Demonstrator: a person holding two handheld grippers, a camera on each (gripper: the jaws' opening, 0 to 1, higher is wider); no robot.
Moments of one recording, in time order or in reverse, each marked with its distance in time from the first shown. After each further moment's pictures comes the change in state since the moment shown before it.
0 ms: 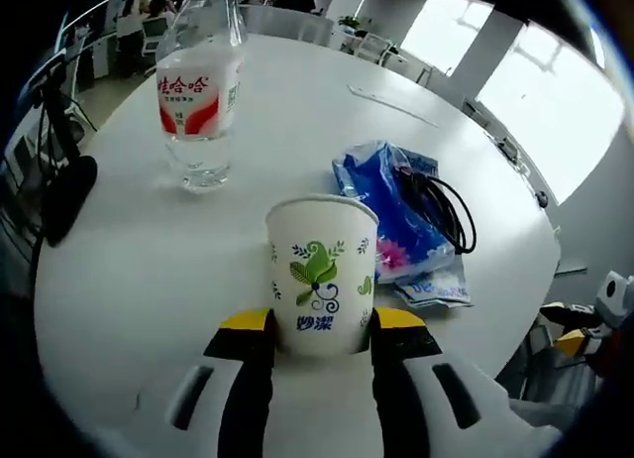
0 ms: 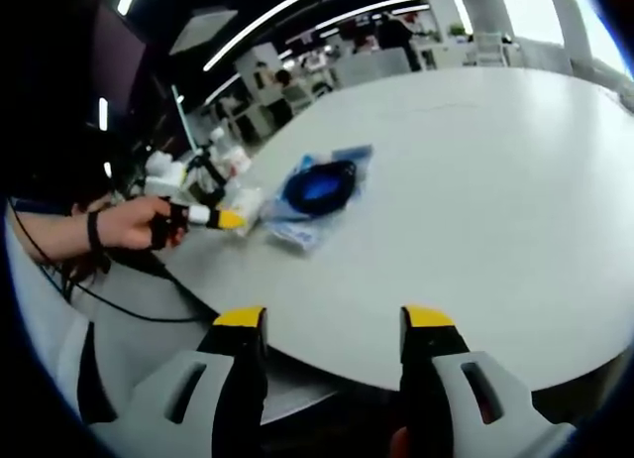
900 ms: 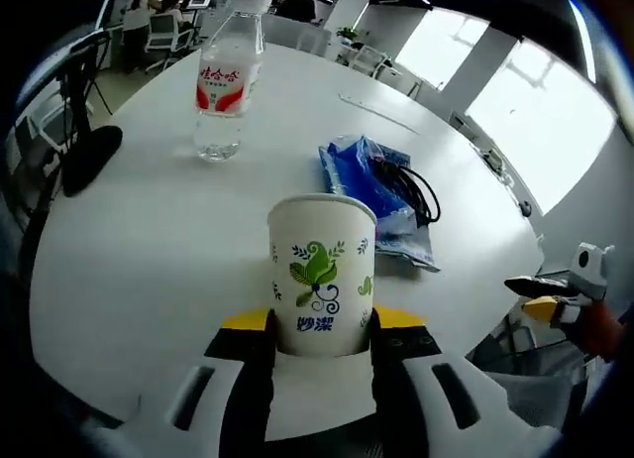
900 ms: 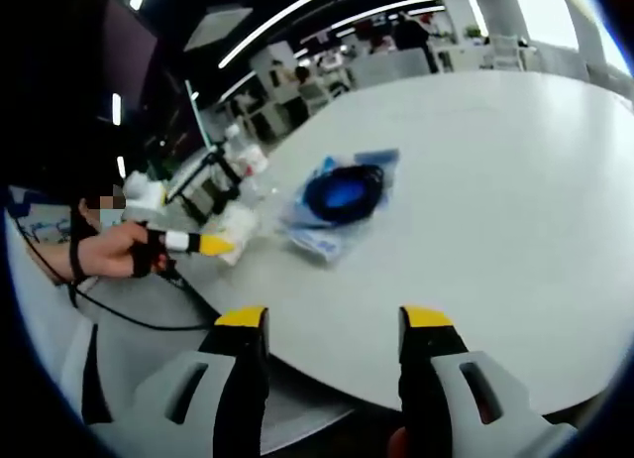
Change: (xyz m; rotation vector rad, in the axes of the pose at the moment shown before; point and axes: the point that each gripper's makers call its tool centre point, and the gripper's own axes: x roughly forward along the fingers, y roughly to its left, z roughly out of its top) left arm -0.045 -0.015 -0.039 -0.047 -0.052 -0.074; right arm 0.029 0.030 0.011 -0.030 0.000 0.091
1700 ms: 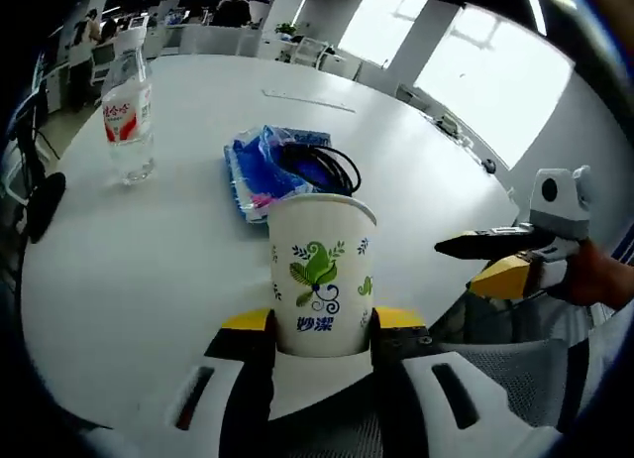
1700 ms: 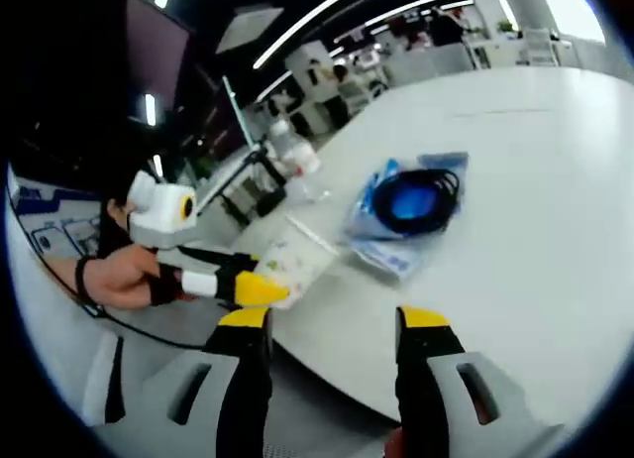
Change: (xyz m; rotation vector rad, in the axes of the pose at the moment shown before) left arm 0.003 -0.078 -0.021 0.231 0.038 -0.141; right arm 0.029 0.053 0.015 -0.025 0.005 0.167
